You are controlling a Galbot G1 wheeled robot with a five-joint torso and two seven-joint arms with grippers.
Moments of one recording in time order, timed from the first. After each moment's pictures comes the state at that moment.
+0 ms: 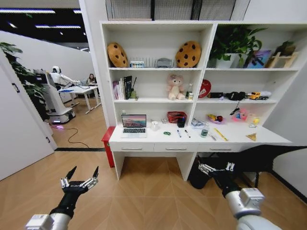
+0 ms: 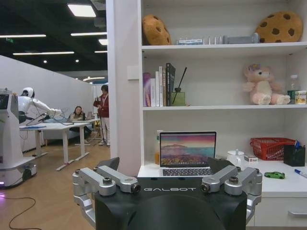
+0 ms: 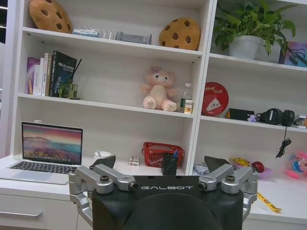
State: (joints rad) left arm 1.94 -1.41 -0.88 -2.47 -0.35 0.10 0.09; right arm -1.74 1.31 0.79 2.48 0.25 -0.31 0.05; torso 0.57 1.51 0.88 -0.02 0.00
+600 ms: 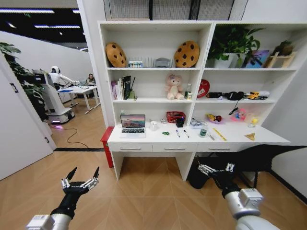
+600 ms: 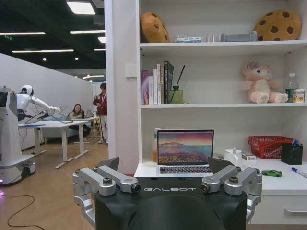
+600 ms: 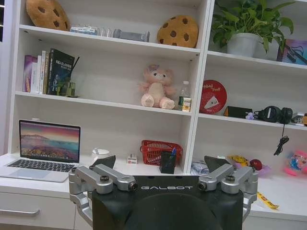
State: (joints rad) left arm 1.94 -1.42 -0.87 -2.47 -0.34 0.10 0.09; right arm -1.74 1.32 0.79 2.47 0.24 -0.30 0.05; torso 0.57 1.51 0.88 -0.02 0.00
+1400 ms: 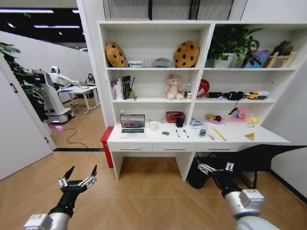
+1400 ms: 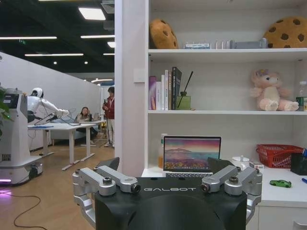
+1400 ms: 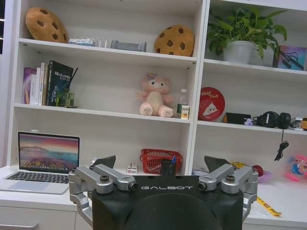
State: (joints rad) left arm 1.93 -1.43 -0.88 -2.48 -0.36 0.10 0.07; right arm -1.75 1.32 0.79 2.47 0.25 -0.27 0.04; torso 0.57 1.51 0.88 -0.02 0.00
